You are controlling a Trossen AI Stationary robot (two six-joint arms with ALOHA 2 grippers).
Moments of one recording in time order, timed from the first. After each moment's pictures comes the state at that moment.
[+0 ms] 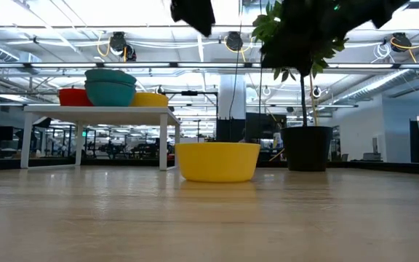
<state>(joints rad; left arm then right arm) -0.12 1.82 1.84 -1.05 -0.13 -0.14 -0.06 1.14 0.71 -0.01 0.02 0.34</state>
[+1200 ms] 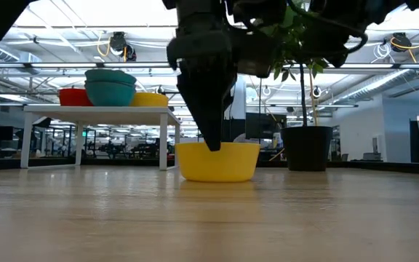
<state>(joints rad) -0.17 2.22 1.84 -1.00 0.03 -0.07 0.04 0.90 0.71 -0.33 0.02 0.44</state>
